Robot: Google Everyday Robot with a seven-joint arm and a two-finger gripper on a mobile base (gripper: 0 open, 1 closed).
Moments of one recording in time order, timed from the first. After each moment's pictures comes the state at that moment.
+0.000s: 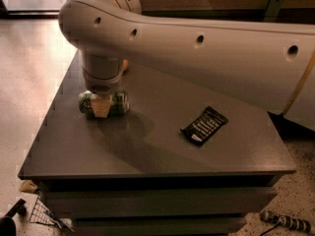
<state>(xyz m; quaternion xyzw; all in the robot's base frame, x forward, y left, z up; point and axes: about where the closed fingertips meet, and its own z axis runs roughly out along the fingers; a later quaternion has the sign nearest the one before) 0.550 0.137 0.836 -0.72 0.67 -0.02 0.18</state>
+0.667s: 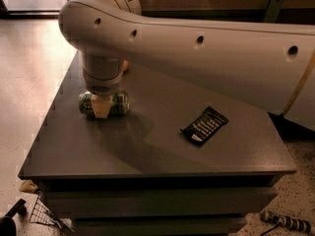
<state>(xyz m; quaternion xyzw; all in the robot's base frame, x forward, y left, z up) 0.549 0.137 0.837 -0.72 0.67 -0.02 0.18</state>
